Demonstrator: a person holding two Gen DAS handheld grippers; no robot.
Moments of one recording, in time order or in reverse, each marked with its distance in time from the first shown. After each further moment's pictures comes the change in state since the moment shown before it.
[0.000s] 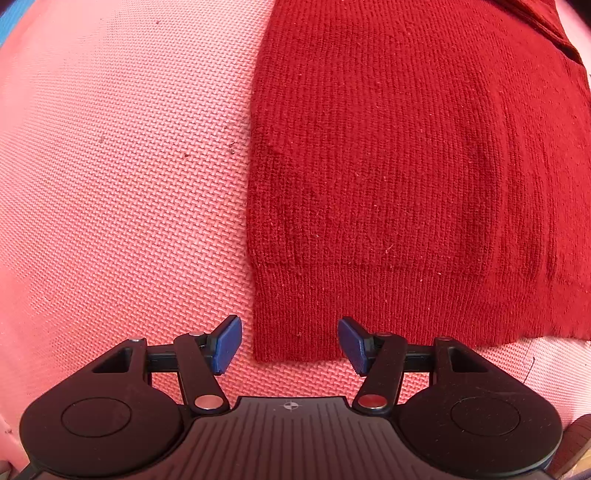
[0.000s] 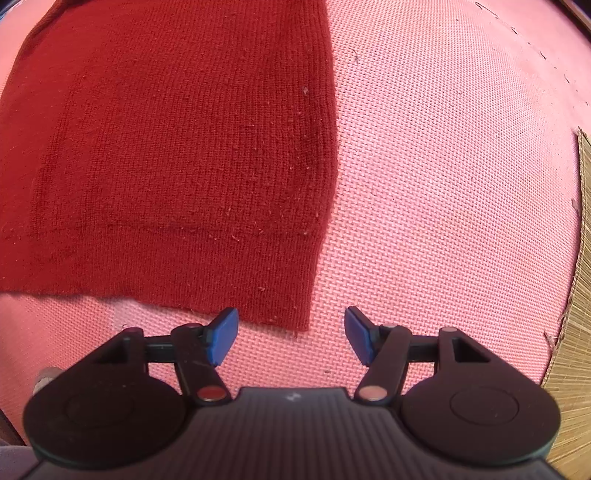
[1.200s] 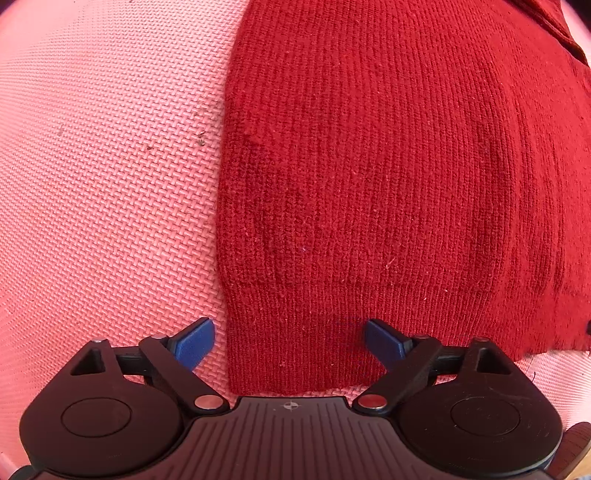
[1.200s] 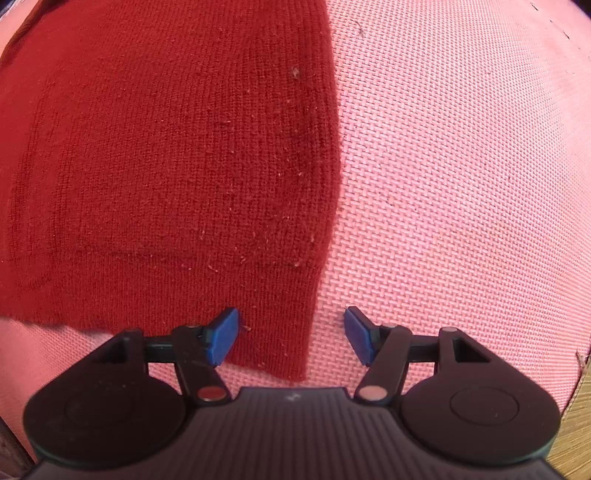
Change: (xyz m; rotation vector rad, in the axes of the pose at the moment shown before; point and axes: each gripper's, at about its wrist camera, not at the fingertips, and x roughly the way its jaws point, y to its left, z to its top) left arm 0.039 -0.011 0.008 0.005 0.018 -0.047; right arm 0.017 -0.003 0.033 0.044 0.019 0.063
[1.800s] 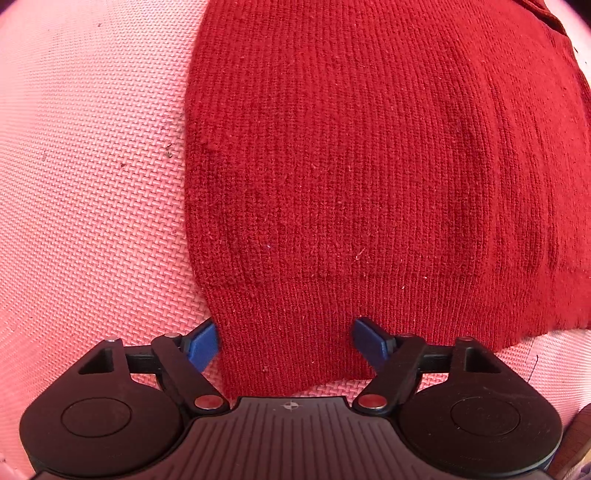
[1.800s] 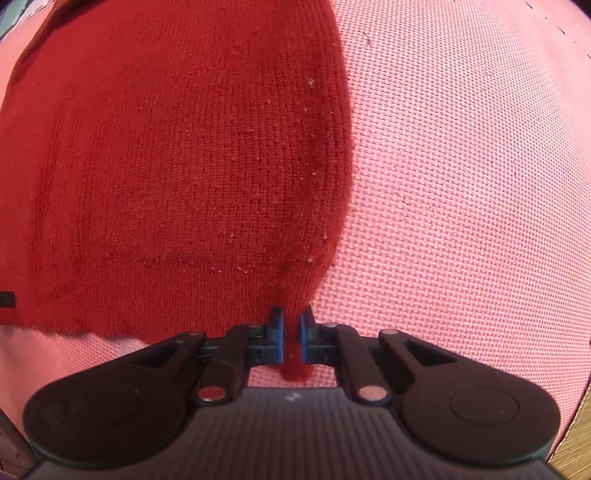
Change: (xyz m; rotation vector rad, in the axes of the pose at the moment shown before) left arm -0.022 -0.009 -0.027 0.065 -0.011 -0.003; right arm -0.028 0.028 -0.012 0.020 -0.030 0.049
